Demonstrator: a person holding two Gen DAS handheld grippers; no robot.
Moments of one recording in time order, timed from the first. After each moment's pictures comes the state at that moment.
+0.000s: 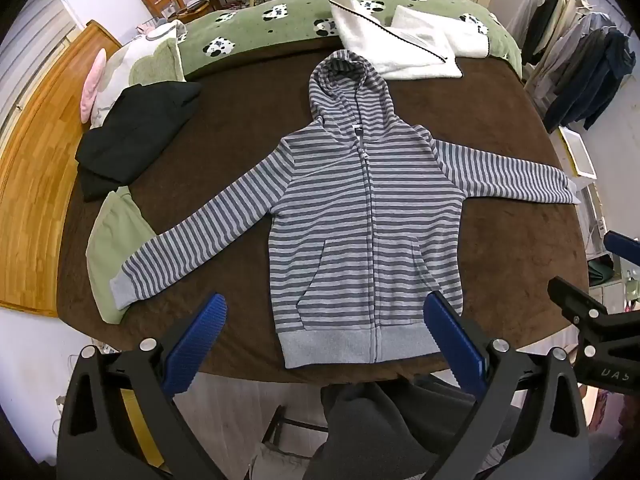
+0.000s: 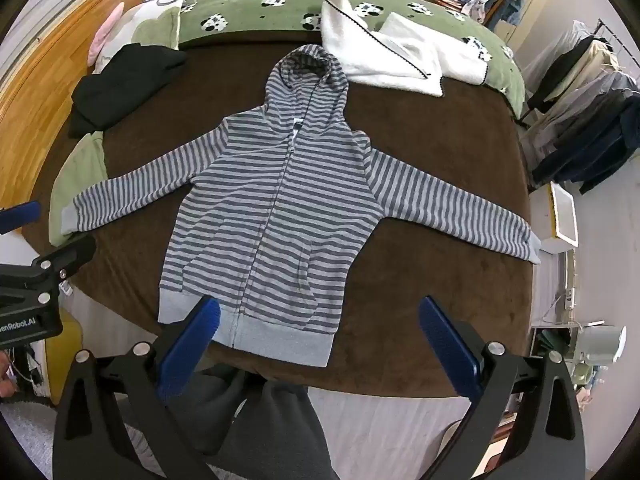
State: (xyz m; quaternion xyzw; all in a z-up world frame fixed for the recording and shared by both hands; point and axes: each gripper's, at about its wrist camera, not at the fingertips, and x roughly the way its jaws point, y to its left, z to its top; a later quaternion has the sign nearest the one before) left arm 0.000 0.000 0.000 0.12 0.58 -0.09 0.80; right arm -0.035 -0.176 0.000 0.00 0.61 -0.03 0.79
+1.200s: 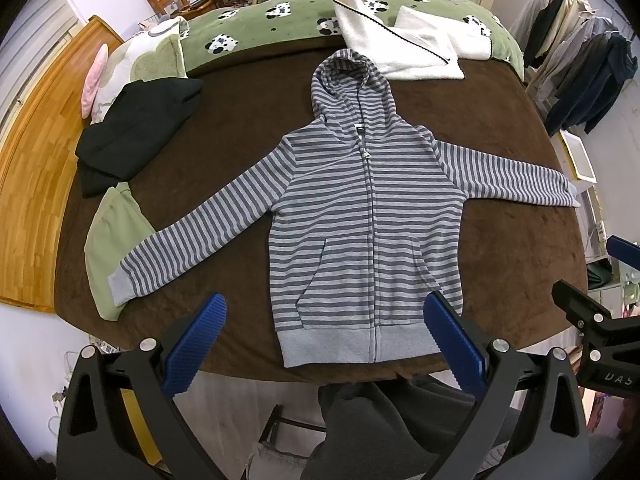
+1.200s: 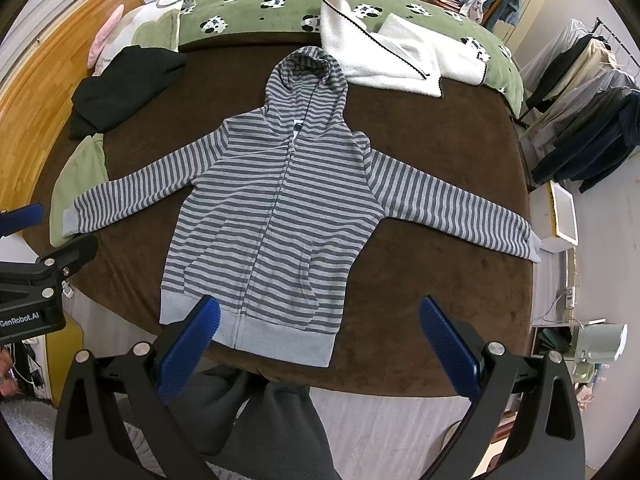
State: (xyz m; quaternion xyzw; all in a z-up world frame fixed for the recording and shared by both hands) left arm 0.000 0.004 -0.003 0.11 0.58 -0.09 0.80; right arm -0.040 -0.177 -0.002 0.00 0.60 -0.03 0.80
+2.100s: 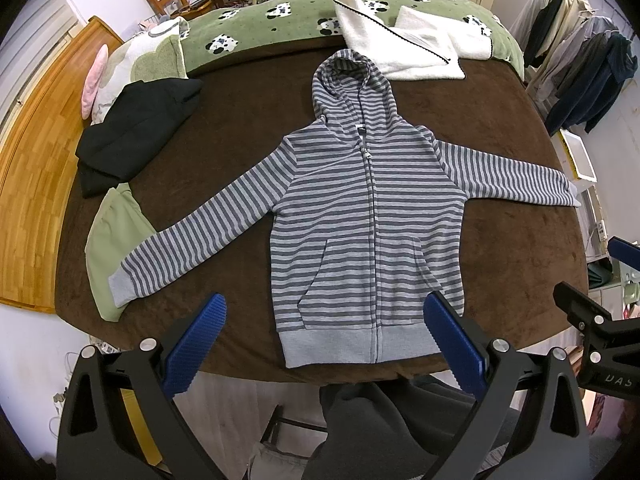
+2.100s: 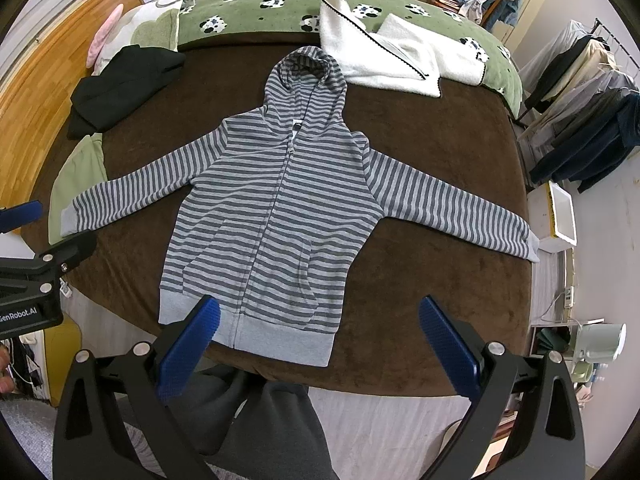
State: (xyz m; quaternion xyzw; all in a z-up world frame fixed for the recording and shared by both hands) left arm -0.001 0.002 -0.006 0.11 0.59 -0.09 0.80; right arm -0.042 -0.174 -0.001 0.00 0.60 -0.03 0.80
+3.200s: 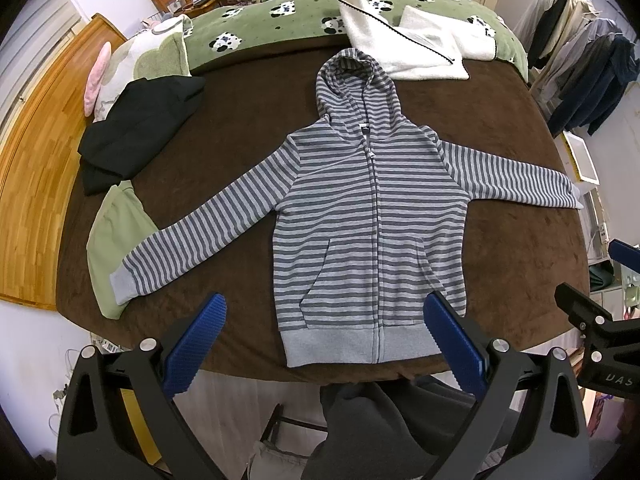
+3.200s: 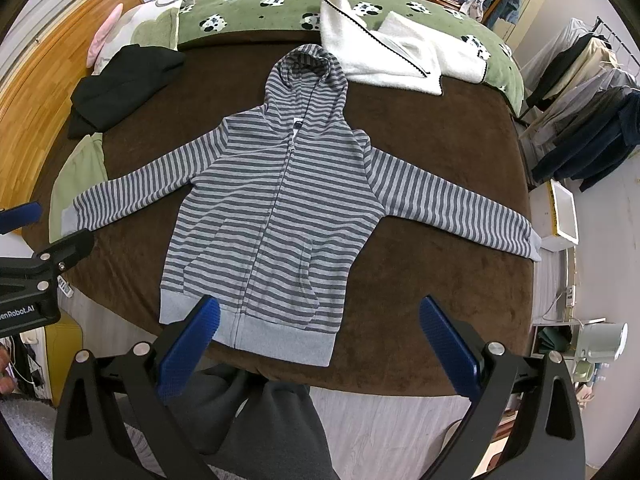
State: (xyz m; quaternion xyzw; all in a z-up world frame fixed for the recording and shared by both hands) left arm 0.002 0.008 -0.003 0.11 0.59 -0.08 0.80; right arm -0.040 -0.175 -0.004 0.00 0.61 -0.03 0.79
